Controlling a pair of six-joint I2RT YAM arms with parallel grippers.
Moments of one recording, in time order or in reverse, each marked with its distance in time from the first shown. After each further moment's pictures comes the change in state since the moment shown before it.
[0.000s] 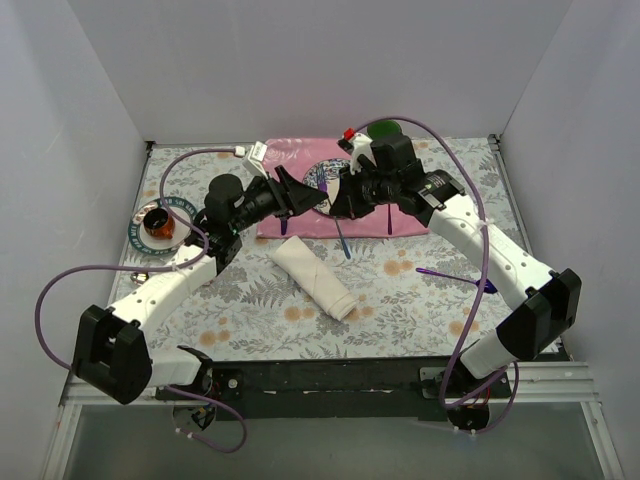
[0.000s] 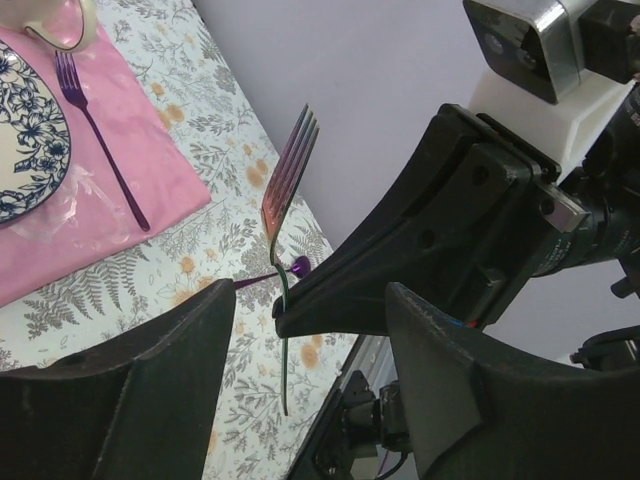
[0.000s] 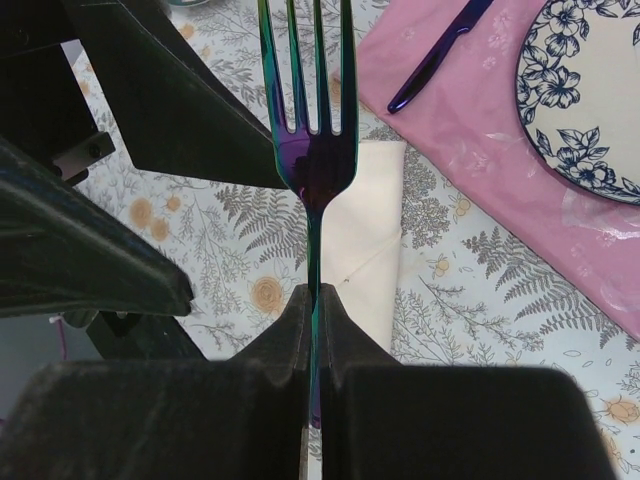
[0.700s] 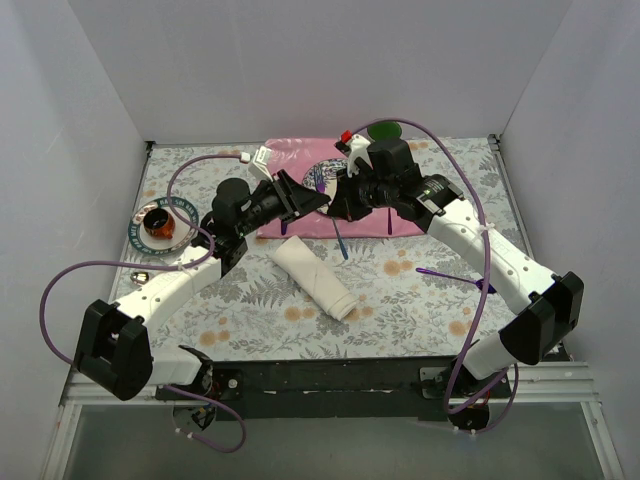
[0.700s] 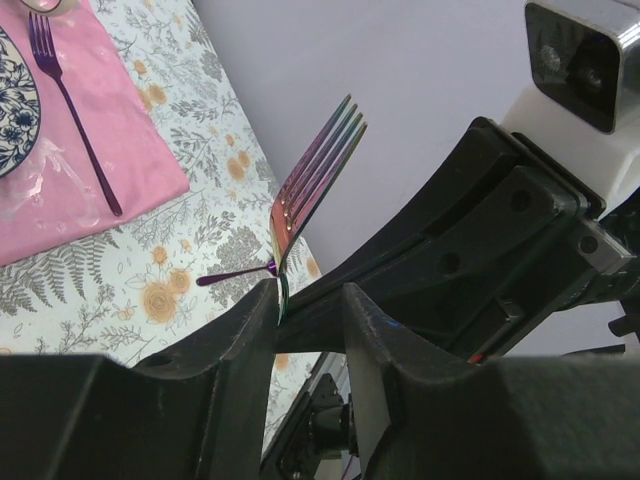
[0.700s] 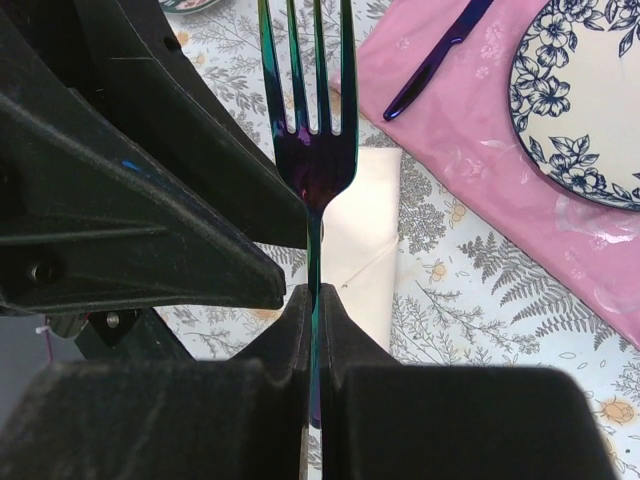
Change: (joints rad) left arm -0.045 0.026 -0.018 0.027 -0.045 -0.095; right arm 0.036 -0.022 -0.020 0.022 0.063 0.002
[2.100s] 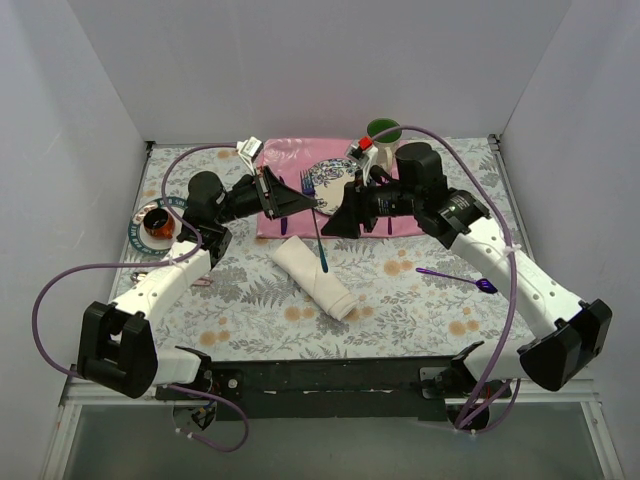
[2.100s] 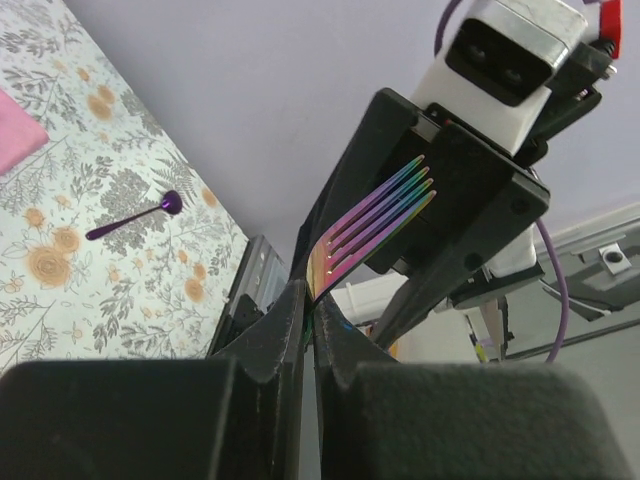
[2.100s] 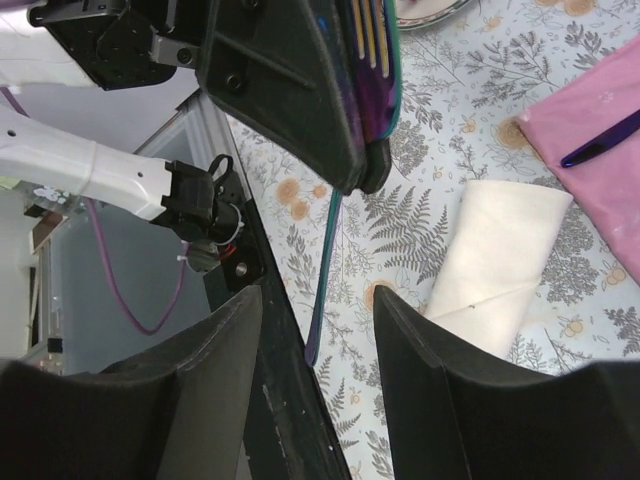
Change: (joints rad) left arm 0.164 0.006 0.000 0.216 0.476 -0.198; right arm -0.048 -0.173 -0.150 0.157 -0.415 0.032
